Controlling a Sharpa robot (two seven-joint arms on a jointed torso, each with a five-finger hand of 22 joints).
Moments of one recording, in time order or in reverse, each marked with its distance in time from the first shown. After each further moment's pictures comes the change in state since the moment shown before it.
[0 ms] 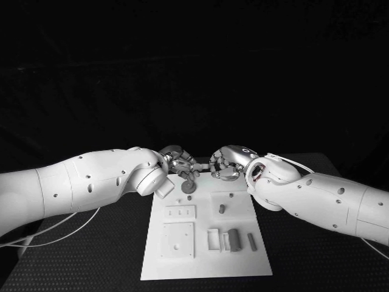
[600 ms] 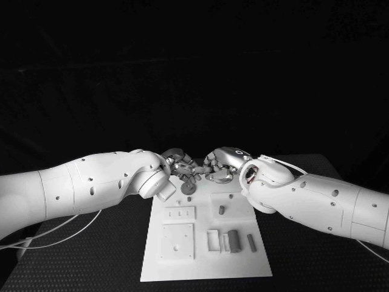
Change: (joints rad) left arm -0.002 0.009 0.000 0.006 -0.007 -0.001 -0.023; left_hand -0.027 0.023 -0.050 0.000 0.000 0.000 0.000 0.000 -0.003 -0.001 -0.001 0.000 0.010 -0.003 0.003 -0.004 0.006 0.000 -0.004 0.004 0.000 0.006; right arm 0.000 0.017 0.000 0.022 -0.013 0.000 -0.018; right_hand -0.001 -0.002 -0.002 -0.002 0.000 -0.001 0.001 0.000 0.000 0.007 0.000 0.000 -0.001 0.001 0.002 0.000 0.000 0.000 0.005 -0.002 0.000 0.000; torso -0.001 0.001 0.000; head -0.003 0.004
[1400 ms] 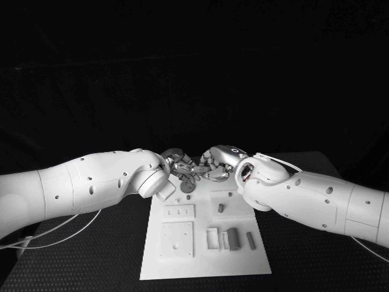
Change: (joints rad) left arm -0.002 0.004 -0.002 -0.003 0.014 0.006 -0.006; left_hand 0.067 0.075 -0.033 0.000 0.000 0.031 -0.016 0.006 0.000 0.017 -0.016 0.010 0.018 0.004 -0.004 -0.004 0.012 -0.007 0.000 0.000 0.000 0.008; right arm 0.001 0.021 0.001 -0.008 -0.003 0.000 -0.008; right_hand -0.005 -0.011 0.002 0.002 -0.001 -0.001 0.001 0.000 0.000 0.000 0.000 0.000 0.000 0.005 -0.001 -0.004 0.000 0.000 0.000 0.000 0.000 0.000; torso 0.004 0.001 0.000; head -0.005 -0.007
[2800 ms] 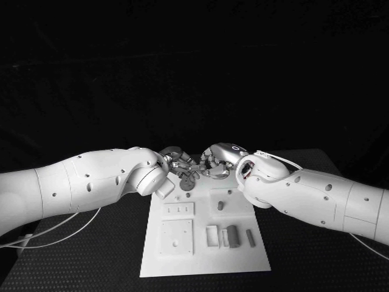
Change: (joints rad) left arm 0.000 -0.008 0.001 0.002 0.034 0.003 0.013; left_hand 0.182 0.061 0.132 0.002 -0.001 0.058 -0.019 0.034 0.004 0.087 -0.041 0.011 0.032 0.057 -0.025 -0.004 0.032 0.008 0.035 -0.027 0.000 0.010; right arm -0.003 0.001 0.001 -0.018 0.004 0.001 0.010; right_hand -0.011 -0.010 0.003 0.003 0.002 -0.008 0.008 0.002 0.001 -0.001 0.001 -0.008 -0.001 -0.001 0.002 -0.011 0.001 0.000 0.001 0.002 -0.001 0.000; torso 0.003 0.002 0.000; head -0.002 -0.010
